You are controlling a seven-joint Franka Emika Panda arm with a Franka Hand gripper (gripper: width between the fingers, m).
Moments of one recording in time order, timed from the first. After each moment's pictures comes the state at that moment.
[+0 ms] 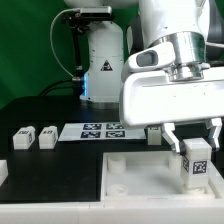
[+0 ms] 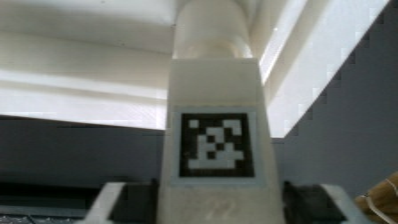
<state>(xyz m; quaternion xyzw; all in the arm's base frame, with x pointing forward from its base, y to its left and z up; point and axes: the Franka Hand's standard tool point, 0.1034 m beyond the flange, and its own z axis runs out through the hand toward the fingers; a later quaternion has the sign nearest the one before) 0.630 0.111 0.085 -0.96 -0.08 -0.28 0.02</state>
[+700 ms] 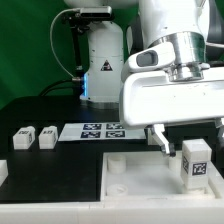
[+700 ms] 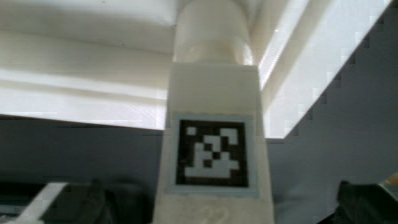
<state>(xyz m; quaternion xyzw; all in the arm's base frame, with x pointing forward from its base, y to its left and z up) 0.630 0.111 0.085 -0.96 -0.09 -0.28 0.02</state>
